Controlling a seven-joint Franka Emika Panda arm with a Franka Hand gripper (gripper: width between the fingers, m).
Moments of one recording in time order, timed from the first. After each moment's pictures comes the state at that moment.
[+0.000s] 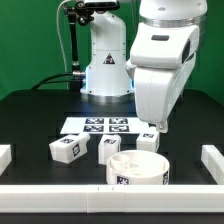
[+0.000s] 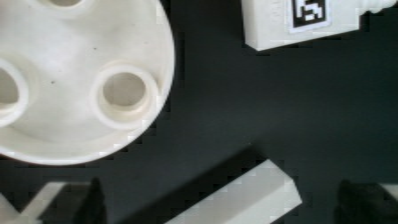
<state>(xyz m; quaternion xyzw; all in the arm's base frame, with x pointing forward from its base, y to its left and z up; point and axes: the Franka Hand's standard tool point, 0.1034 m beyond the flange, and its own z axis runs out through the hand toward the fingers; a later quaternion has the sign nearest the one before) 0.572 0.063 0.095 -0.85 -0.52 0.08 0.11</state>
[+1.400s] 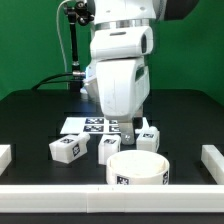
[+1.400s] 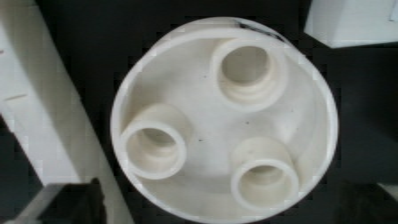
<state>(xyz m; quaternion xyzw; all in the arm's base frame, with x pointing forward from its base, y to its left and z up) 0.592 0.003 0.070 -0.79 -0.62 -0.06 -0.01</state>
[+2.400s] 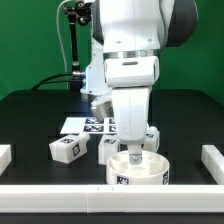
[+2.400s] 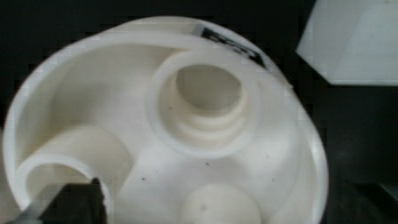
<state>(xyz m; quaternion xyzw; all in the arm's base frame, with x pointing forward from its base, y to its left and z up) 0.576 0.009 0.034 -0.76 -0.65 -0.06 -0.01</state>
